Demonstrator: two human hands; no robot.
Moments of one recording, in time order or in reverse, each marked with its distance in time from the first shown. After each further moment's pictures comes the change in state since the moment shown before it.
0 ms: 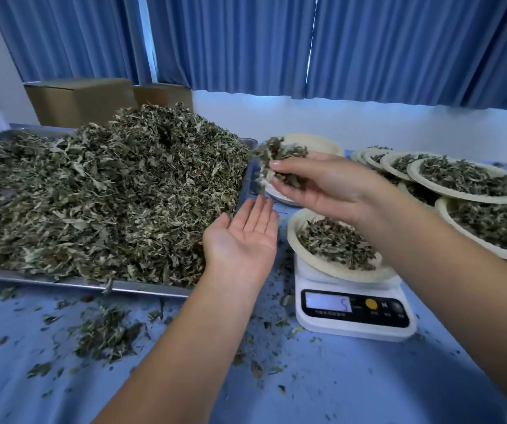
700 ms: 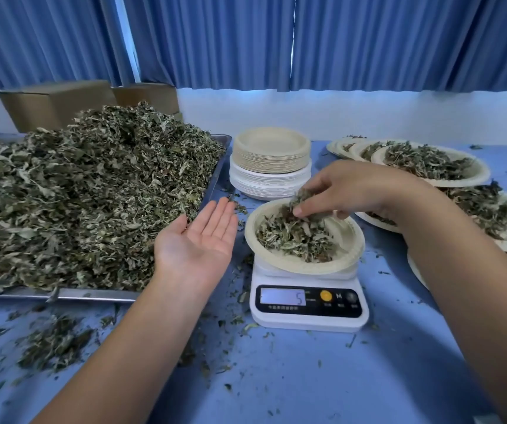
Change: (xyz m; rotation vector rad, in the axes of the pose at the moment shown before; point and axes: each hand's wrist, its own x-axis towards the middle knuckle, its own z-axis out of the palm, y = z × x) left_hand -0.012 -0.009 -0.002 0.164 0.049 0.044; right_hand -0.040 -0.035 -0.081 -1.368 0.002 0.154
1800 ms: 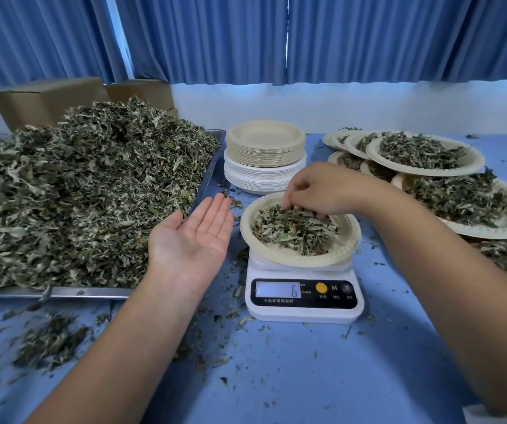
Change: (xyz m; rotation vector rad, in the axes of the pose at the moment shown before) left_hand 0.001 -0.001 -0.003 0.068 0.012 0.009; right_hand 0.008 -0.005 0.021 -0.044 0.098 -0.057
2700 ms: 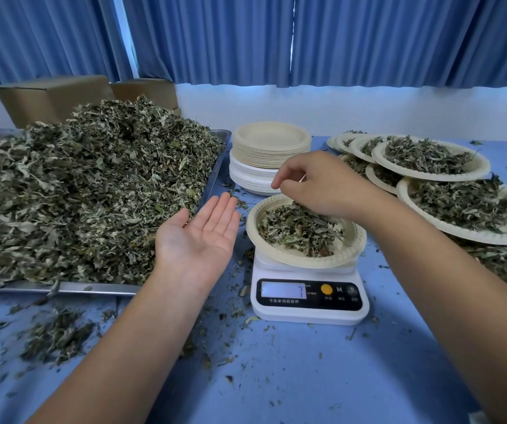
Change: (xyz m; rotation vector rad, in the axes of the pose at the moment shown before) left_hand 0.001 0.002 0.000 -0.035 -0.017 -0.026; right_hand -0.001 -0.016 0.010 0.091 0.263 -0.148
